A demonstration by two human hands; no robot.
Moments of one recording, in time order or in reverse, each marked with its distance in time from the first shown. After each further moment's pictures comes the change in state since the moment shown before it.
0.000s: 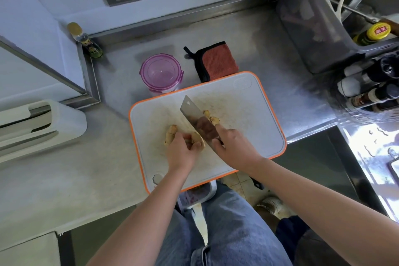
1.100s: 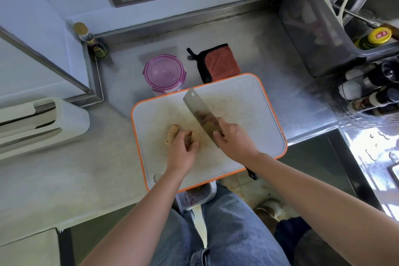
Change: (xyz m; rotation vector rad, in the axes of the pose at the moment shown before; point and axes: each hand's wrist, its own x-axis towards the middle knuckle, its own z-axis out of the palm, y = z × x) left_hand -0.001 -0.011 -0.003 -0.147 -0.063 0.082; right_hand 0.016 0.012 0.005 0.051 0.090 -0.017
